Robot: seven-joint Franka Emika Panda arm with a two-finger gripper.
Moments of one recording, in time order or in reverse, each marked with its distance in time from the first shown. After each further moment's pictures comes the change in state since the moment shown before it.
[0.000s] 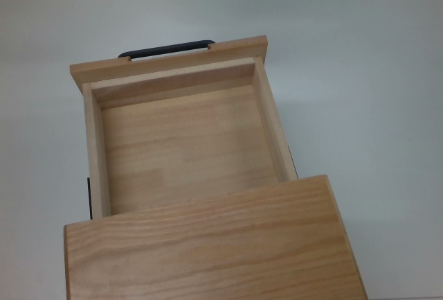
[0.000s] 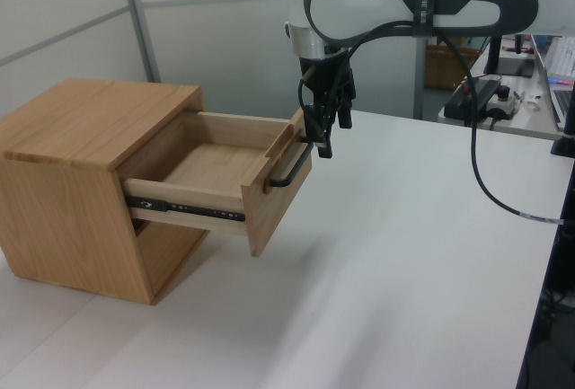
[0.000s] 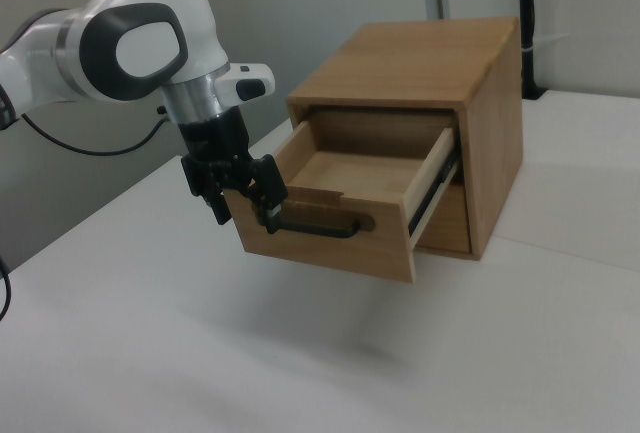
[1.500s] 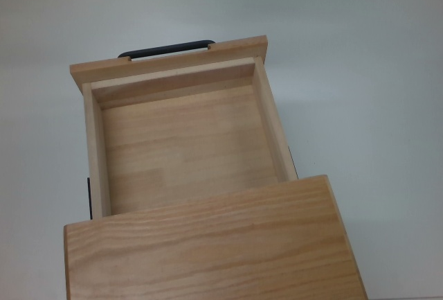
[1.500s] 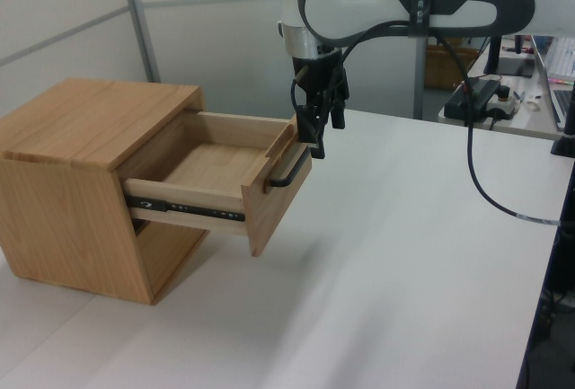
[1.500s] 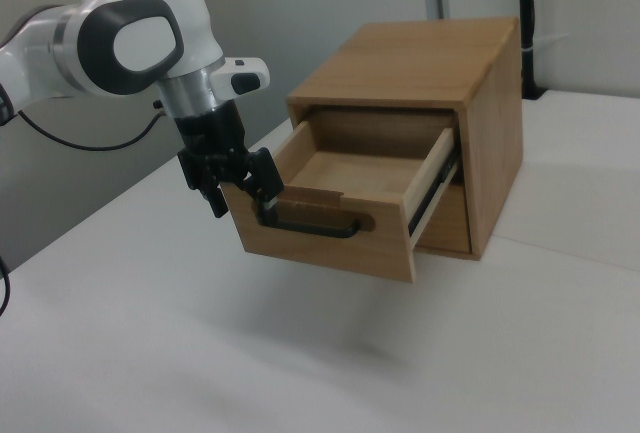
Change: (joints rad) arm 0.009 0.018 0.012 0.029 0.000 -0.002 0.021
